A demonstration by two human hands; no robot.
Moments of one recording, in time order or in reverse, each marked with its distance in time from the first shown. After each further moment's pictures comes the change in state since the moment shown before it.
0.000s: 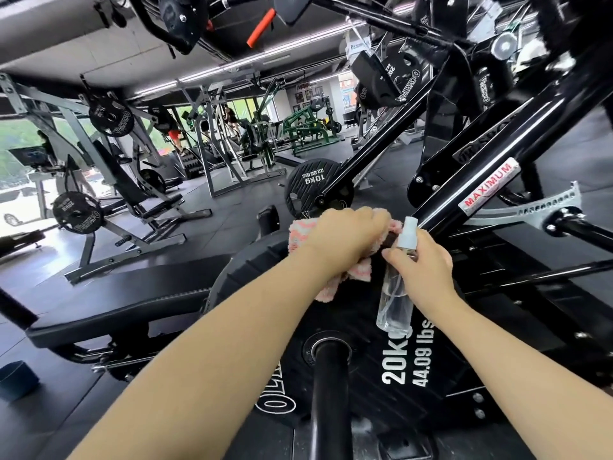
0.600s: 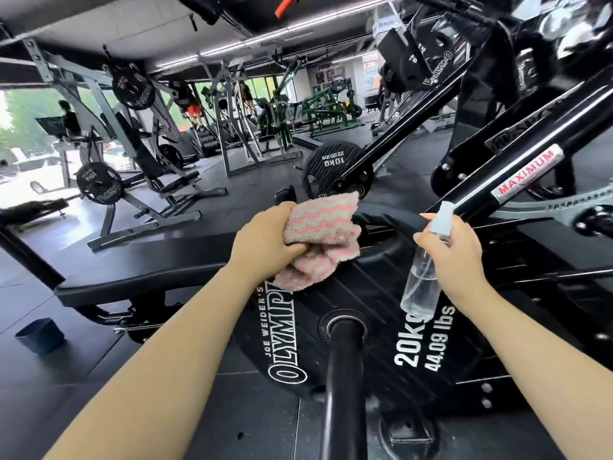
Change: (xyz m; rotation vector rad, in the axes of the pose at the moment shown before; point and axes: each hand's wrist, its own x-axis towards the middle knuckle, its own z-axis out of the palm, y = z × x) left_hand -0.107 -0.078 0.043 -0.505 0.116 -0.538; right_hand 0.004 0.017 0.000 0.096 0.000 -0.036
